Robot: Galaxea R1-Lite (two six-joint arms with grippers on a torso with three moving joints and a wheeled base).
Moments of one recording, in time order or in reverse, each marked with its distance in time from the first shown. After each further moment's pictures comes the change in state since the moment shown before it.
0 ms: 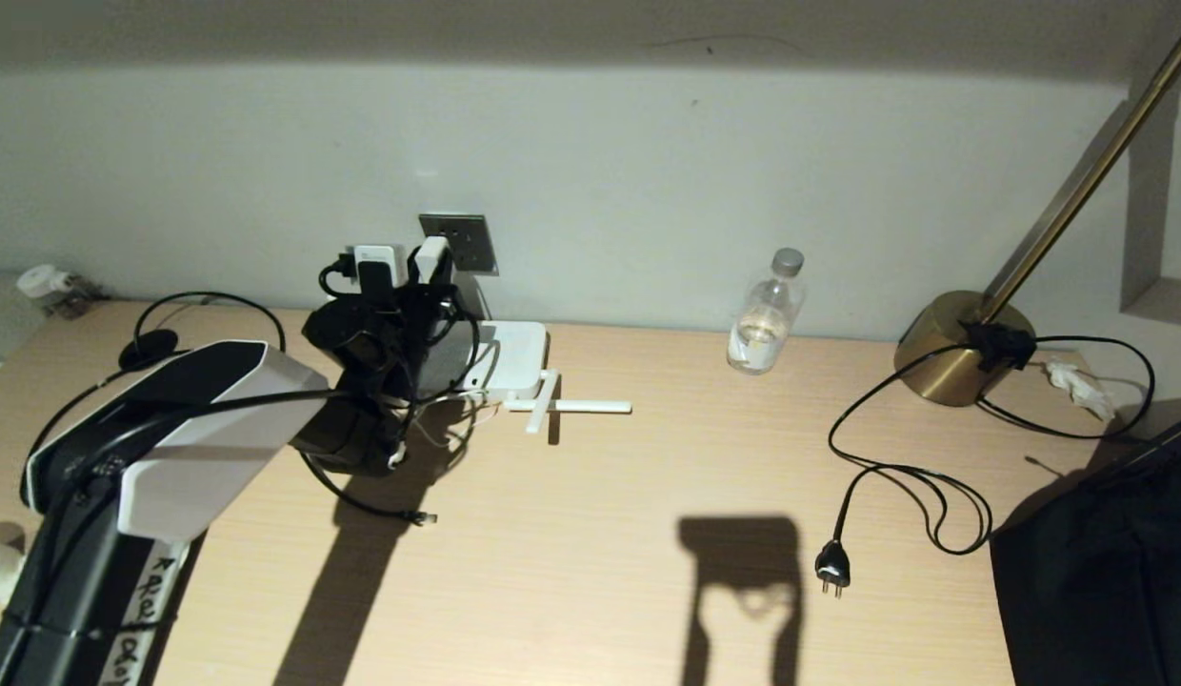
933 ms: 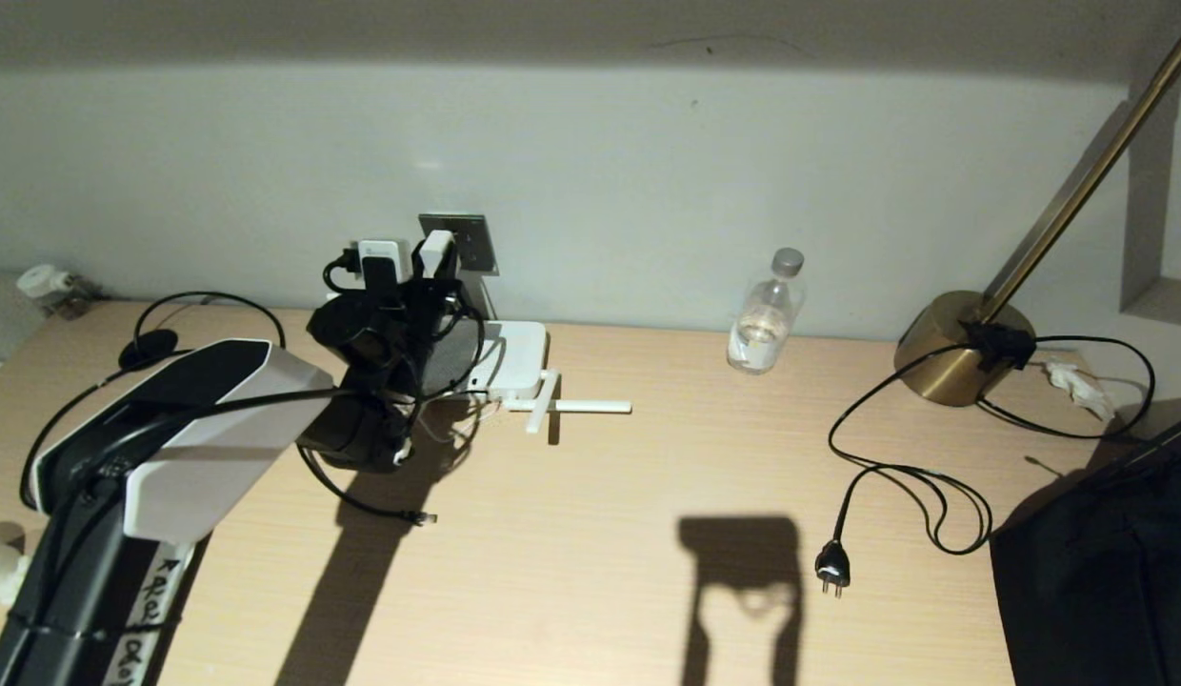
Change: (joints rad) left arm -0.013 0.003 -0.029 0.000 0.000 0.001; right arm 0.000 0.000 0.000 0.000 0.000 0.000
